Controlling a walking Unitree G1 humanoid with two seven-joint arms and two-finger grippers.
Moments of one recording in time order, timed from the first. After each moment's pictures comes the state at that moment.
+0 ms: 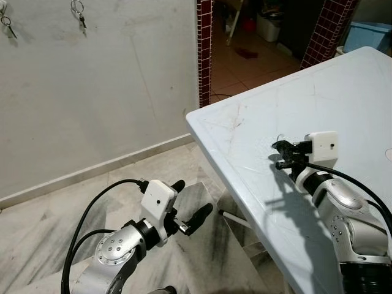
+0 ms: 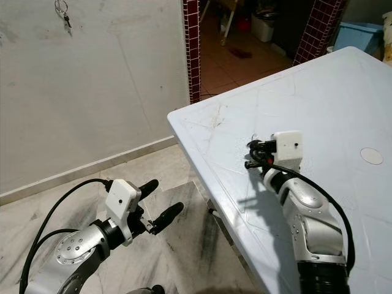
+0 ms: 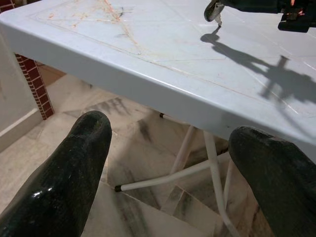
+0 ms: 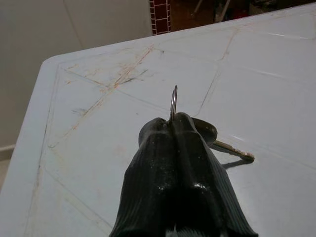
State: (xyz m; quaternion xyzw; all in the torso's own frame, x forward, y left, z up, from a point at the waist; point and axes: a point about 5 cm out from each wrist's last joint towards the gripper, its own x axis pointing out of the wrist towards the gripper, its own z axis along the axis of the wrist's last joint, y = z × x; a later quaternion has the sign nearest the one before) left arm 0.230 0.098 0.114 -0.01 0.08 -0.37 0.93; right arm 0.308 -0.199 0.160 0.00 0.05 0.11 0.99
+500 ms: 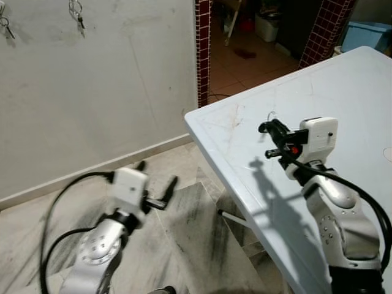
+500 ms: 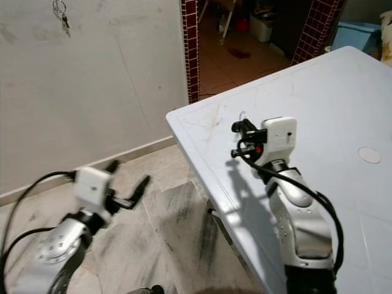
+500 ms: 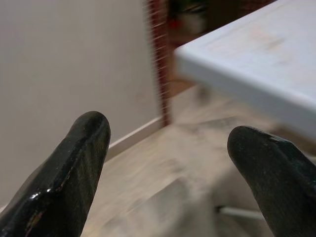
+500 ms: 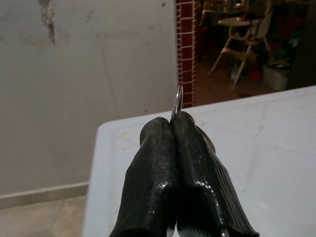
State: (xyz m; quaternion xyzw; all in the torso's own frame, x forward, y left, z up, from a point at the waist) left arm 0.233 0.161 0.124 0.05 0.03 -0.10 0.99; right arm 0.291 -0.157 0.187 0.02 -0.07 0.15 0.99
